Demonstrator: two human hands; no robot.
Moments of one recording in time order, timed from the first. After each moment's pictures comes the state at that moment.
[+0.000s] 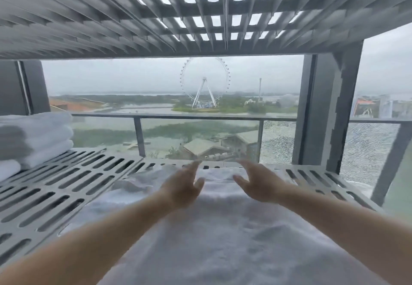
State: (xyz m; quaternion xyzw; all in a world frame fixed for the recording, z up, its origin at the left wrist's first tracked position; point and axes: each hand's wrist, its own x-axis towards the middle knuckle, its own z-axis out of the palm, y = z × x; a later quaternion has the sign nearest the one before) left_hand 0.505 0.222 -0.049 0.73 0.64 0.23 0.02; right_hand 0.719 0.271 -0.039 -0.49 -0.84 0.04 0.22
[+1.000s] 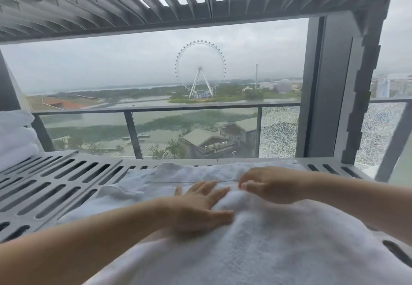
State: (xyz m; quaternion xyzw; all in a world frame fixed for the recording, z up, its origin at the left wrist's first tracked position) left_hand 0.538 0.271 -0.063 0.80 0.58 -0.05 0.12; right_hand 0.749 0.321 -0.036 -0.43 -0.89 0.09 0.04
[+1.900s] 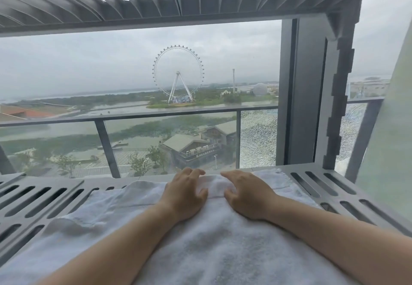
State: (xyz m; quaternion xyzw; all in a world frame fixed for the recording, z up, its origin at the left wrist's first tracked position) left_hand 0.558 0.366 -0.076 0.77 0.59 0.24 0.00; right_hand 0.735 0.369 -0.074 -0.51 -0.83 0.06 0.23
